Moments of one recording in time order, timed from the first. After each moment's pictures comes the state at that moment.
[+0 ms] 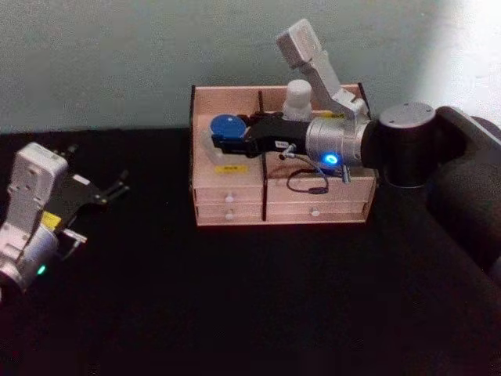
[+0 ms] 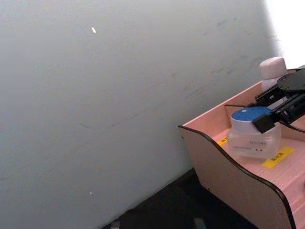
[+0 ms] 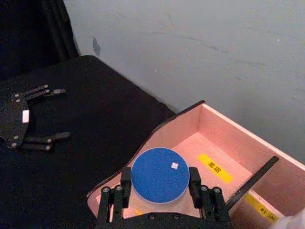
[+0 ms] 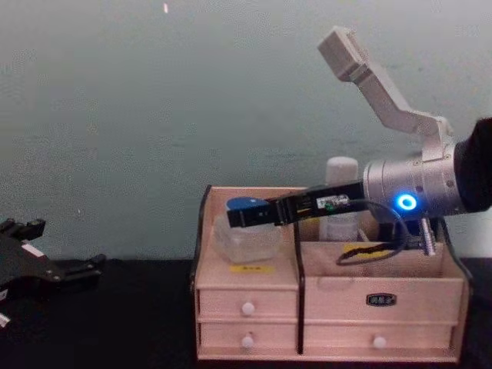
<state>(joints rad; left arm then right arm) -0.20 0.60 0.45 -1.41 -0.25 -0.12 0.03 0.79 0.22 -0.64 -0.95 0.42 0.29 0.58</state>
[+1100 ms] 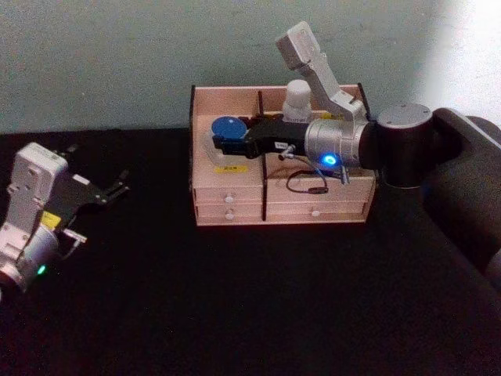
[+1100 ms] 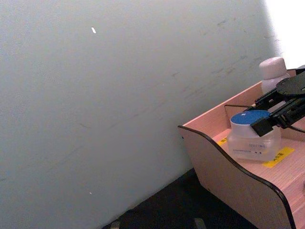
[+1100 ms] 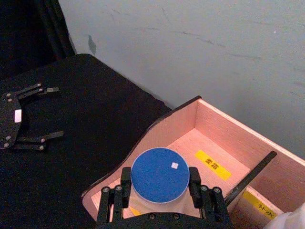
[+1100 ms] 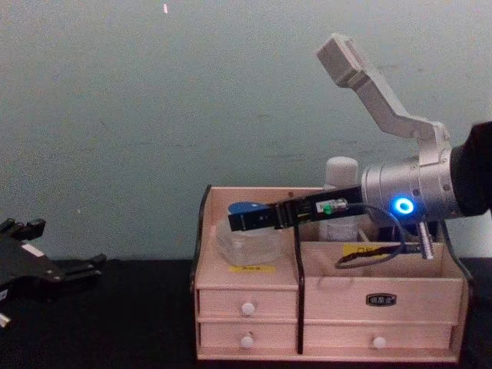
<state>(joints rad) -0.20 0.60 0.45 -1.41 -0.25 -0.12 0.03 0.79 0.20 -0.63 -0.92 0.40 0.30 0.58</state>
